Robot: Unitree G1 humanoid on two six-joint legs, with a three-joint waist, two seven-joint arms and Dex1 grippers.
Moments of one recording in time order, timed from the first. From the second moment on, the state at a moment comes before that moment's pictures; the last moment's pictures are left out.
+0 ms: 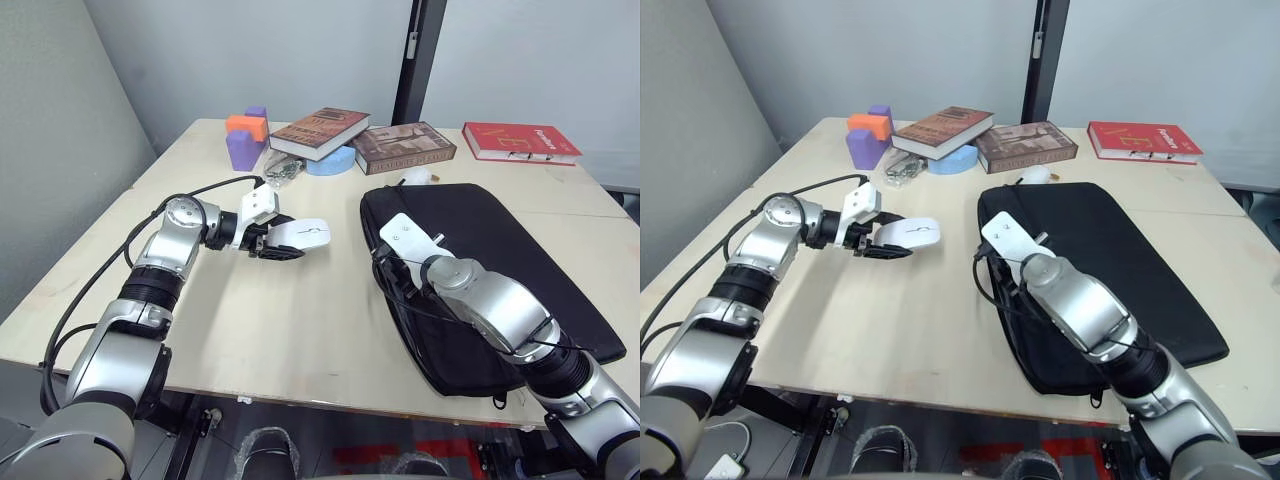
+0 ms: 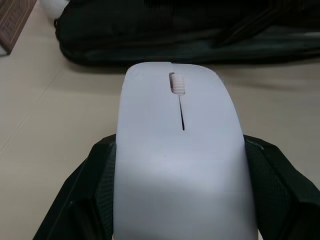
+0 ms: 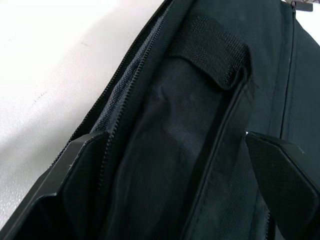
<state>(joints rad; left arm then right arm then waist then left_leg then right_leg) -0.84 0.57 -0.14 0.52 -0.14 0.12 -1.39 -0.60 -0.53 0.43 -0.47 0.24 1.35 0.01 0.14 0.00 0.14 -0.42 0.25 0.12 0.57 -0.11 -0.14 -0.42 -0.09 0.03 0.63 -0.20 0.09</state>
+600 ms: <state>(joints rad) -0.82 0.56 -0.14 0.33 -0.19 0.22 -1.38 -0.60 -0.46 0.29 -0.49 0.21 1.40 0.13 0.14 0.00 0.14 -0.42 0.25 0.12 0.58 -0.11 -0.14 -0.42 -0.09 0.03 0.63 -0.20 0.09</state>
